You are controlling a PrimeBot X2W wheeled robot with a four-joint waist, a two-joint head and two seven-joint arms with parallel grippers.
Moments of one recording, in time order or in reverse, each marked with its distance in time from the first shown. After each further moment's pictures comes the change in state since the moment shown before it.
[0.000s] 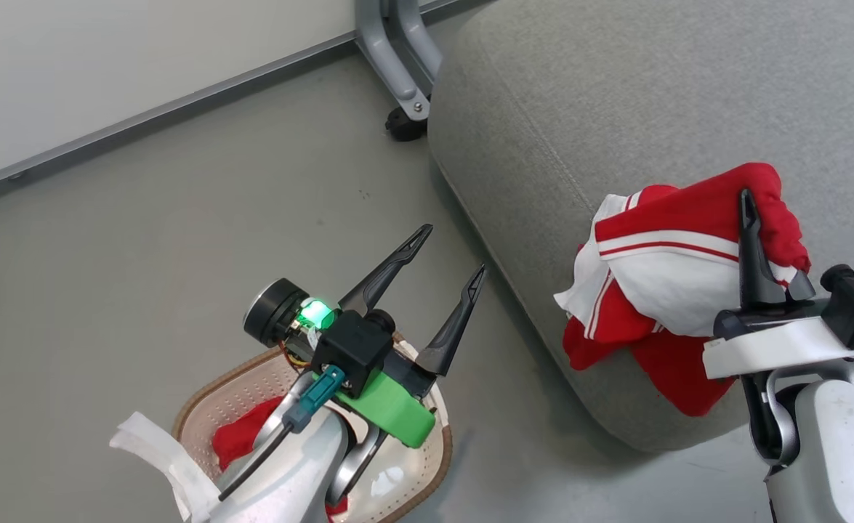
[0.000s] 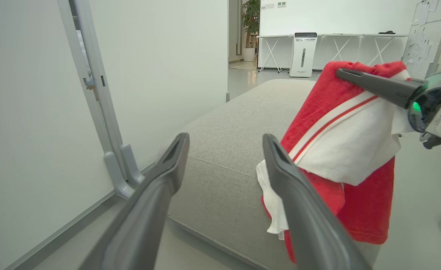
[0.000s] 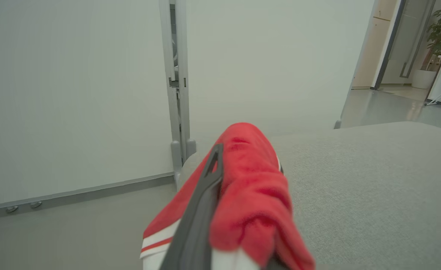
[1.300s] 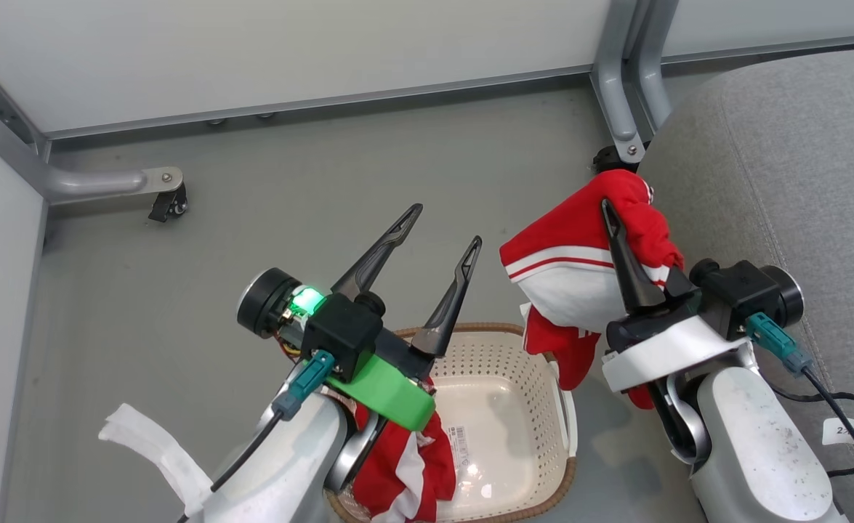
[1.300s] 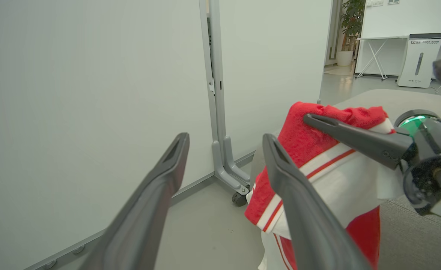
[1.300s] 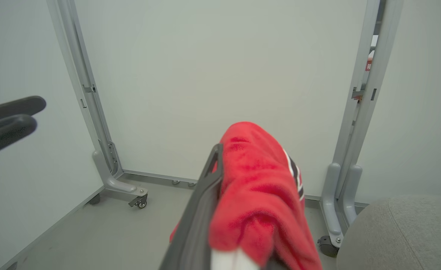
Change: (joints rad) left arm -0.036 0.012 -0.021 -0.016 -0.075 0.065 0.000; right arm -0.075 0.000 0.265 0.075 0.018 0.000 0.000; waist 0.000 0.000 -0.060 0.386
